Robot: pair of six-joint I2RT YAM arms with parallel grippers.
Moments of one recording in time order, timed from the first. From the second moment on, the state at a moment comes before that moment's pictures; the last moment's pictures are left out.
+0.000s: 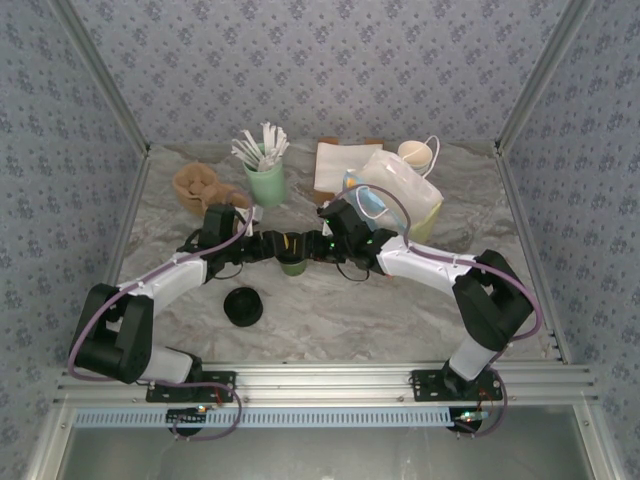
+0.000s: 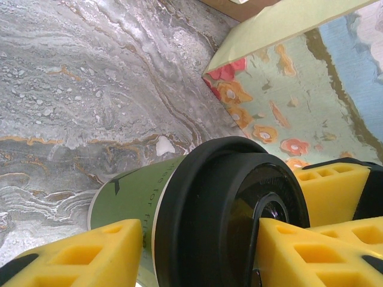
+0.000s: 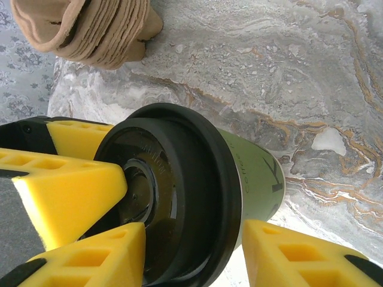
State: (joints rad) left arm -0.33 1.40 0.70 -0.03 0.58 -0.57; right arm 0.77 1.66 1.06 -0.13 -0.22 0.77
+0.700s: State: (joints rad) left arm -0.34 1.39 0.70 -0.02 0.57 -0.55; right arm 0.76 1.65 1.06 -0.16 -0.22 0.83
